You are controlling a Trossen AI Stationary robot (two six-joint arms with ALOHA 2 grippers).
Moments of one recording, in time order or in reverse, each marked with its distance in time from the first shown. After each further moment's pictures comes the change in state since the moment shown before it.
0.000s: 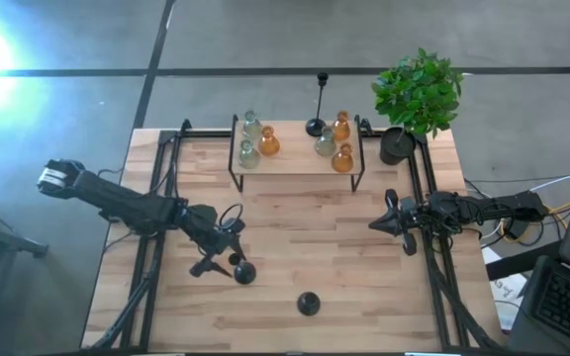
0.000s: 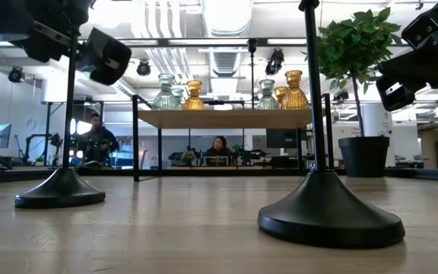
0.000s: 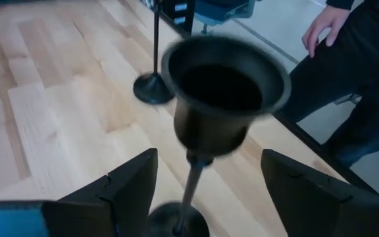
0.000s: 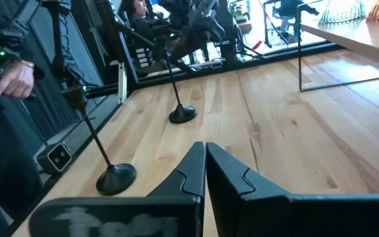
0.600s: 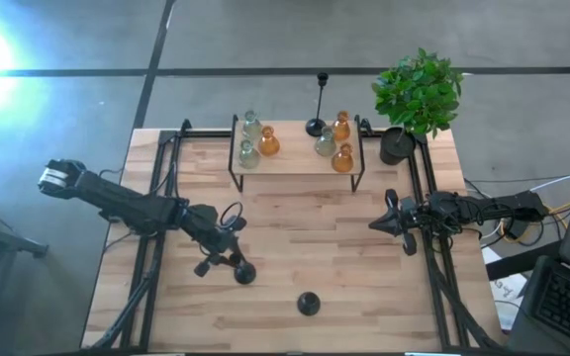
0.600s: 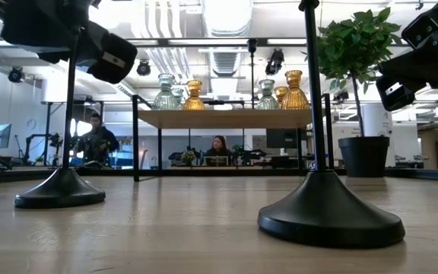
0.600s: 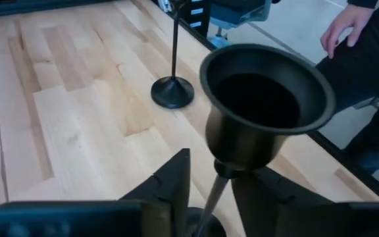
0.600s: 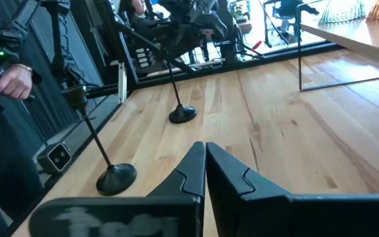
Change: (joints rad) left arm 0.002 0.016 0.000 0.042 -0.057 0.003; right arm 0.000 0.000 0.000 0.000 0.000 0.000
